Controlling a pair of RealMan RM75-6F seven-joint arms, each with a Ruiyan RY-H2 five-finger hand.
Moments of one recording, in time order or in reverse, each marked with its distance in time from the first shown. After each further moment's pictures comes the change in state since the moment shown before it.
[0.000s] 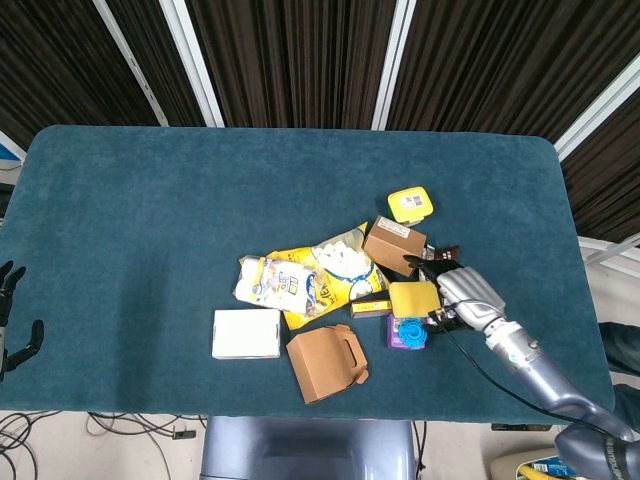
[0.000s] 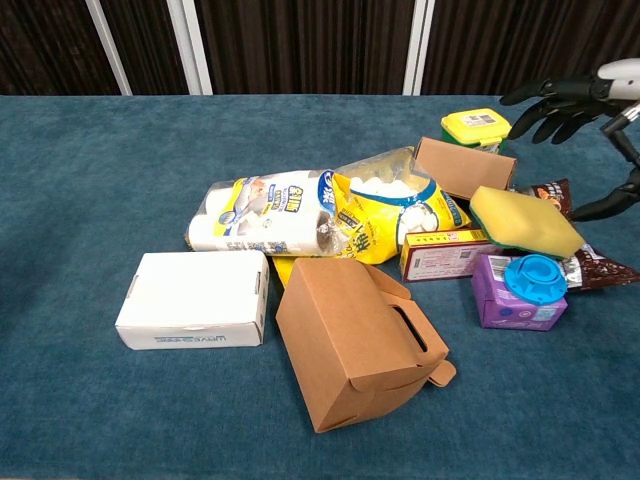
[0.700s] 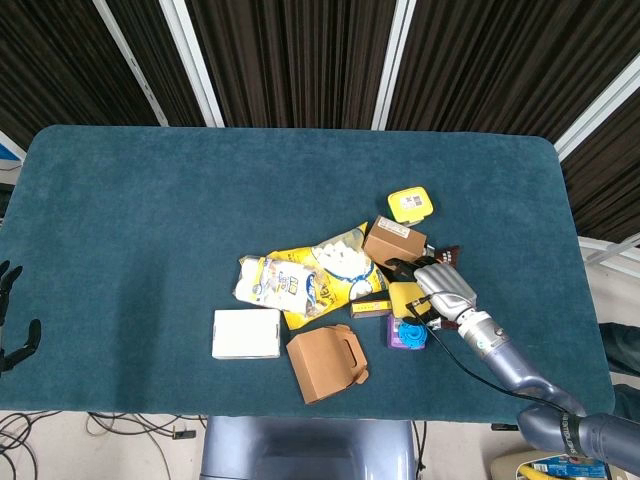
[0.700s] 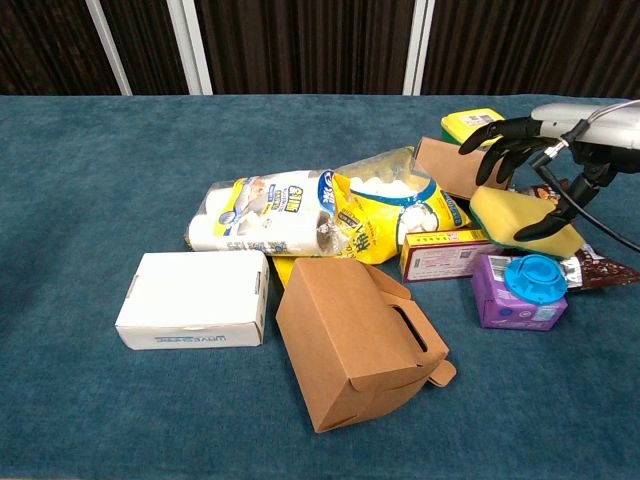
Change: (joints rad) left arm 0.002 0.008 -0.003 -0.005 -0.009 -0.003 -0.008; right arm 0.068 -0.168 0.001 0.149 0.092 -0.046 -0.059
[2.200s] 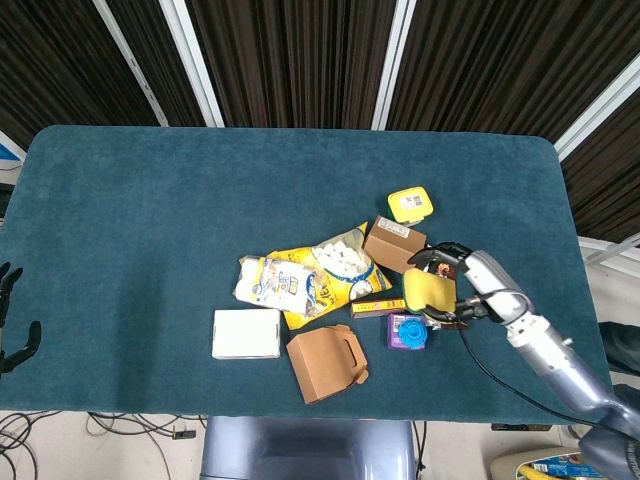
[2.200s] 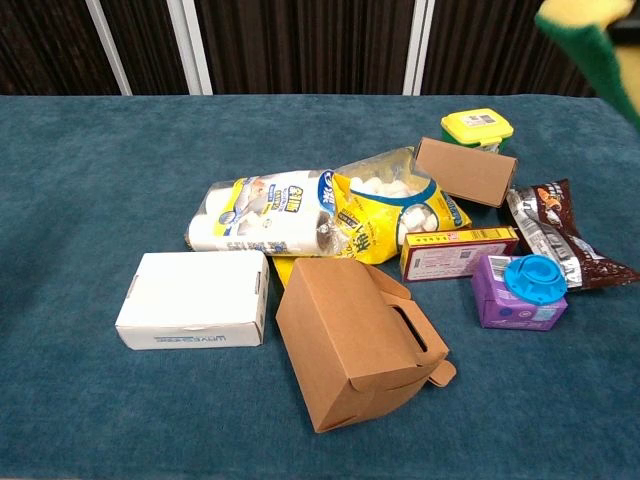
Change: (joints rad) left arm 0.005 0.006 0.004 -0.010 -0.002 -0.002 0.004; right arm -0.088 0.281 -0.029 -0.127 -0.341 0.450 0.746
